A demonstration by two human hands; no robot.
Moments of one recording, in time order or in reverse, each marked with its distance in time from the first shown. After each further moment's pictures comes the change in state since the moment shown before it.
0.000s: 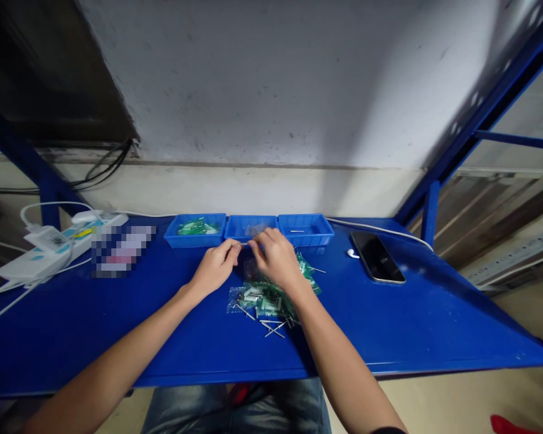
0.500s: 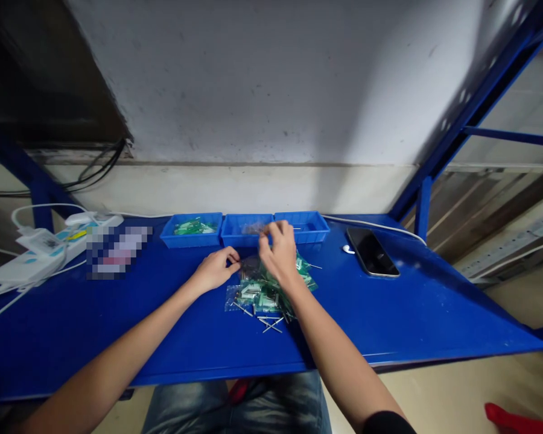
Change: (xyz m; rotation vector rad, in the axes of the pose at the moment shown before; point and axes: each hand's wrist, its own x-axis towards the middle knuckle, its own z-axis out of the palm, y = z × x) left_hand 0.002 -0.025 0.018 0.106 -0.178 -0.123; right_hand -0.004 0.004 0.009 0.055 0.207 0.329
